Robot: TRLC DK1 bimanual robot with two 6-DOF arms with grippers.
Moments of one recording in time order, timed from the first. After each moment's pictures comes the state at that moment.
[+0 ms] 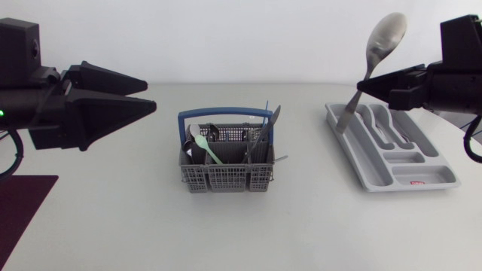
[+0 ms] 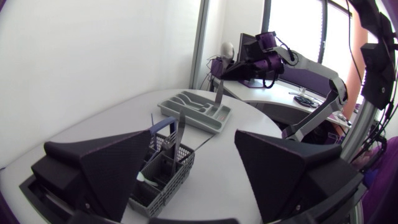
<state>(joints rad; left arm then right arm) -0.09 1.00 0.95 -0.44 0.97 0.31 0.02 1.04 0.99 -0.45 -0.50 -0.17</state>
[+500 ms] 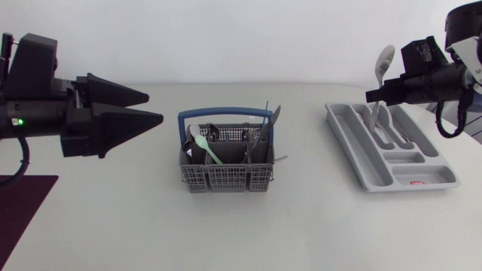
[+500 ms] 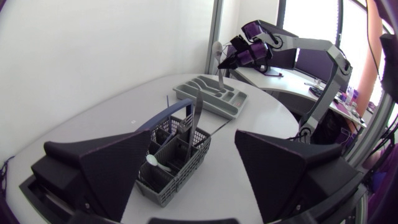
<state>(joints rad) -0.13 1.01 0.93 -0.48 0.82 0.35 -0.09 1.45 1.14 -0.35 -0.06 -0.23</state>
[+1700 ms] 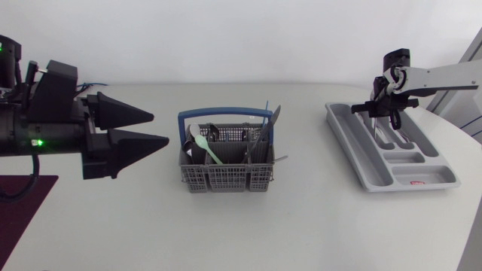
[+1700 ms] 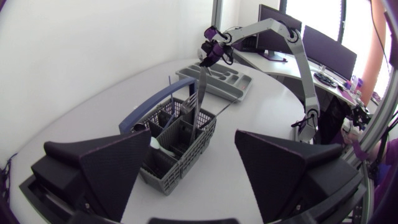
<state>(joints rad) -0.16 1.01 0.86 -0.49 0.74 0.43 -0.19 2.26 1.71 -0.36 0.26 -0.14</state>
